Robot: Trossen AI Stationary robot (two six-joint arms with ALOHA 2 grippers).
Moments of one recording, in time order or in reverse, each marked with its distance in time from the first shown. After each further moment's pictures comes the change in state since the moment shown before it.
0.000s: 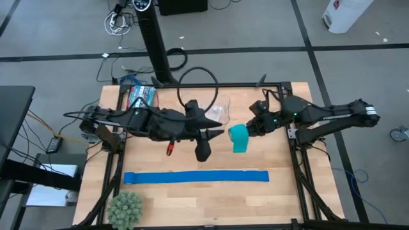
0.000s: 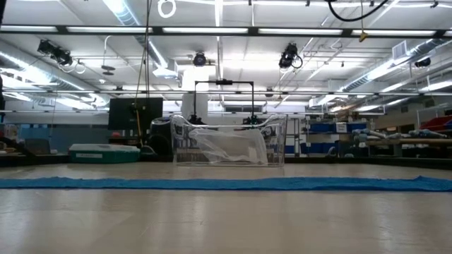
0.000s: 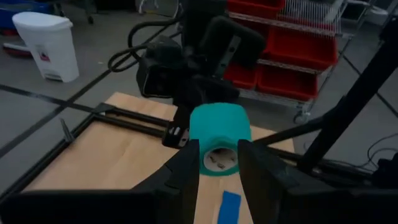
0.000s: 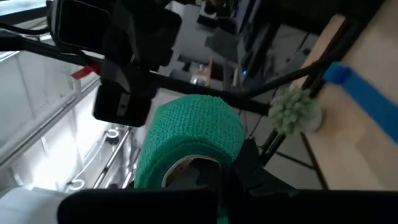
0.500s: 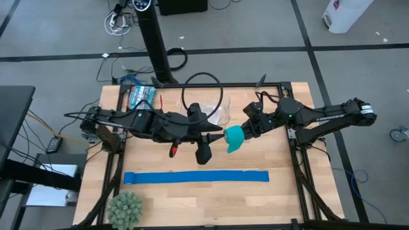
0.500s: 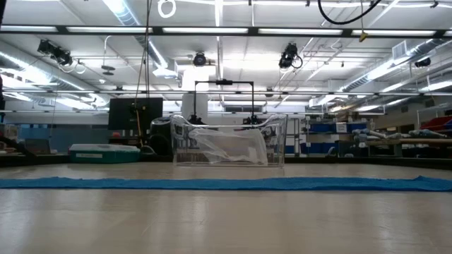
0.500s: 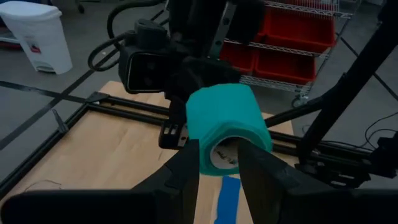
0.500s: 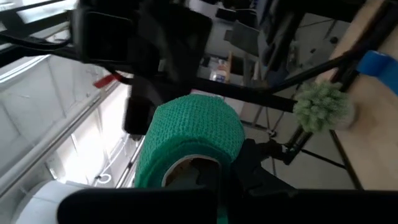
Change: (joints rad) left arm 0.000 0.004 -0.041 -0.009 0.035 0.009; right arm 0.007 0.099 0.000 0.183 -0.043 0.085
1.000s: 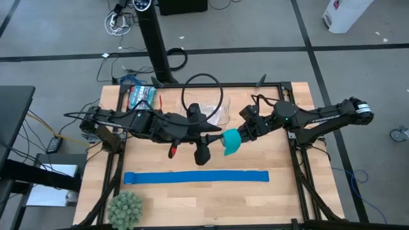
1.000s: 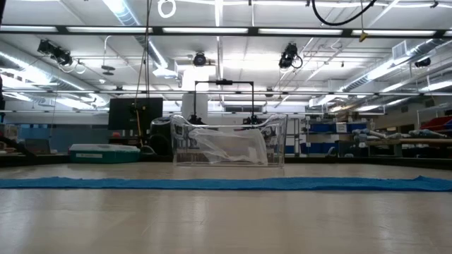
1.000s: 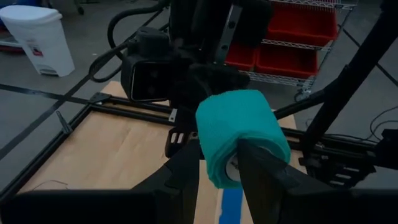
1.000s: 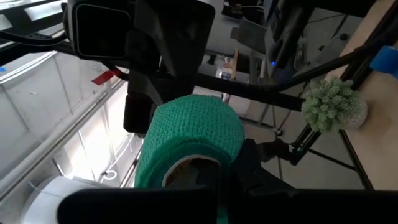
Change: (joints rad) left arm -0.003 -0.001 0.001 -0.019 -0.005 0.025; right arm 0.031 0.065 0.002 0.096 0.015 0.009
